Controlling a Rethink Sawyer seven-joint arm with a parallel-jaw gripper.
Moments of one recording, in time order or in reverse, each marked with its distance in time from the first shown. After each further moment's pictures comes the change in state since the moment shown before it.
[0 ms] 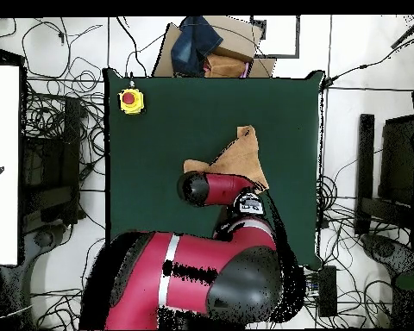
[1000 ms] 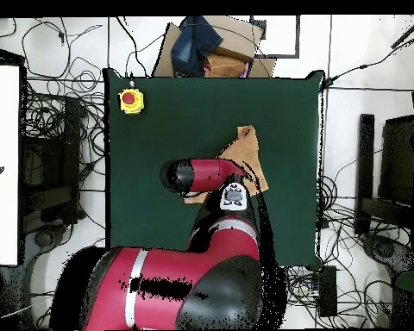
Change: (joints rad) arm 0.074 -0.088 -0.009 -0.048 -0.001 0.188 0.000
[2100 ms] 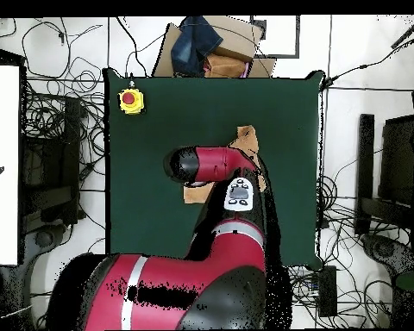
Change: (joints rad) arm -0.003 -0.030 -0.030 -0.053 0.000 0.035 0.000
